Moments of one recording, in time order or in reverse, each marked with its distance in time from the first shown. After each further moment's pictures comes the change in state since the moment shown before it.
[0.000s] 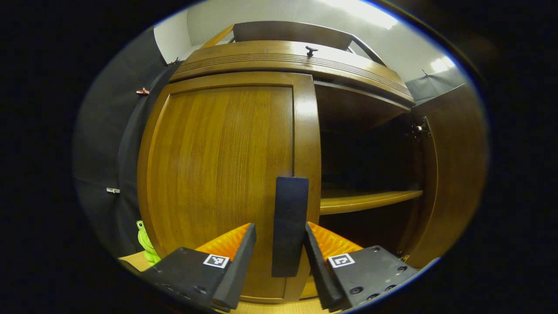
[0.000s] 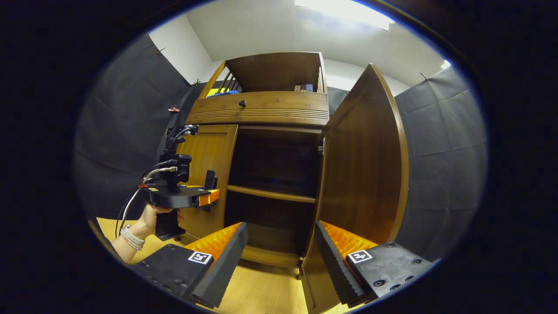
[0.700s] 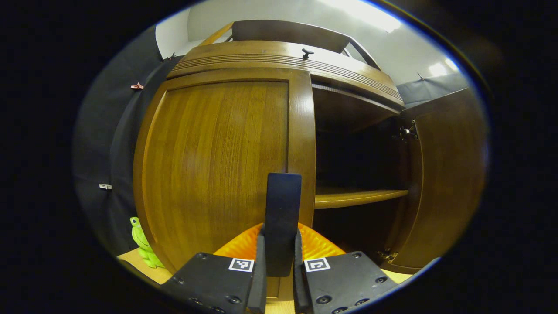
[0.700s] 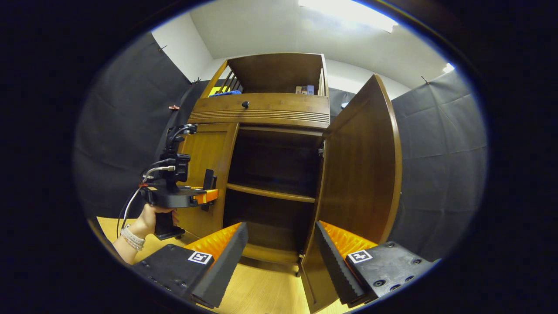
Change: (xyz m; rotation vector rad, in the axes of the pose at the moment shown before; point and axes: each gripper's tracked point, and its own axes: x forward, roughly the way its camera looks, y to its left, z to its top) left arm -0.027 -0.005 0.002 -0.020 0.007 -0.051; right arm -0.015 0.008 0.009 -0.011 0.006 -0.018
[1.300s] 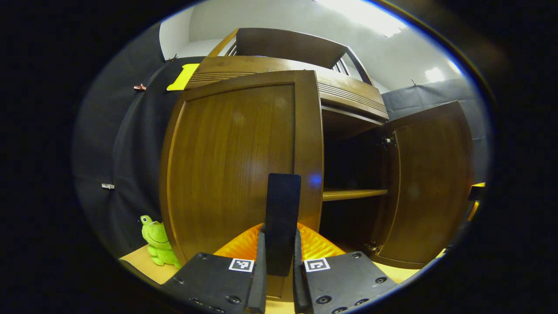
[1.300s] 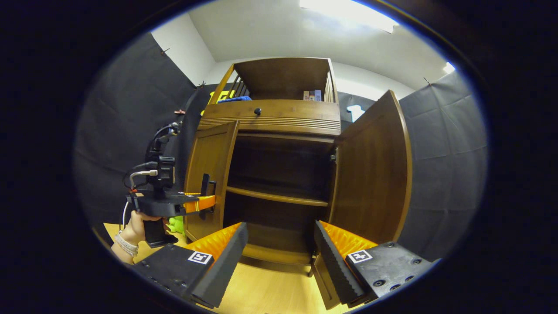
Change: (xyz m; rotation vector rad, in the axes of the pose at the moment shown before) left arm -0.076 0.014 0.010 -0.013 -0.017 -0.038; right arm -0.015 0.048 0.019 0.009 -0.022 0.045
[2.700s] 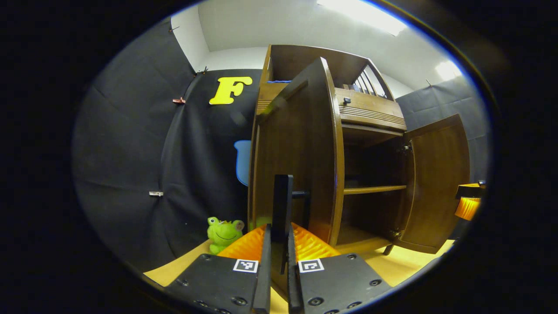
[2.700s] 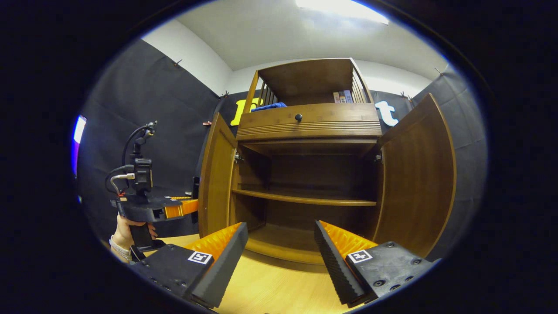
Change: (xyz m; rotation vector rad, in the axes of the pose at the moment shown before) left arm -0.137 0.110 0.025 0.045 -0.010 0.230; right arm -0.006 0.096 0.012 0.101 -0.016 0.194
